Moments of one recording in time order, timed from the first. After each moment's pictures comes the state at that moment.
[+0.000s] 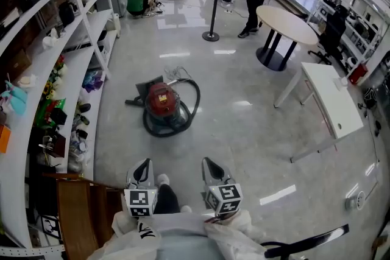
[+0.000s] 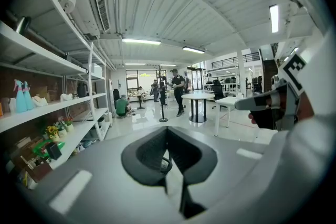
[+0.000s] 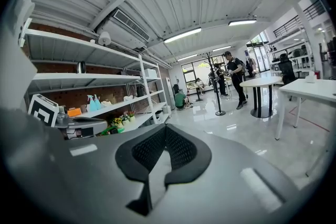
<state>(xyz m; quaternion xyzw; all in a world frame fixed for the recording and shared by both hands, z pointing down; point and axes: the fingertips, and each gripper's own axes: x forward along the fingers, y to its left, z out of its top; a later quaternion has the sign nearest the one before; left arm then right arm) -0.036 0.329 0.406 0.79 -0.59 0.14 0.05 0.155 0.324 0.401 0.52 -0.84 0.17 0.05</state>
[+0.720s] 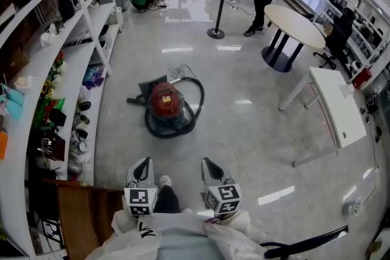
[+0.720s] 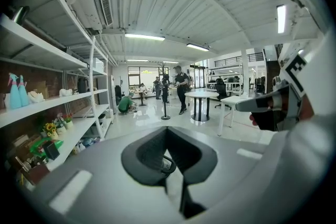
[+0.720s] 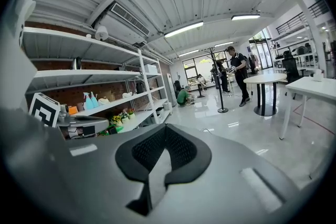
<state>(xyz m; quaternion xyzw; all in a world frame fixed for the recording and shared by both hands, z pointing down) -0.060 0.278 0.417 0.79 -0.60 0.14 0.07 0.127 0.274 0.413 0.51 -0.84 0.19 0.07</state>
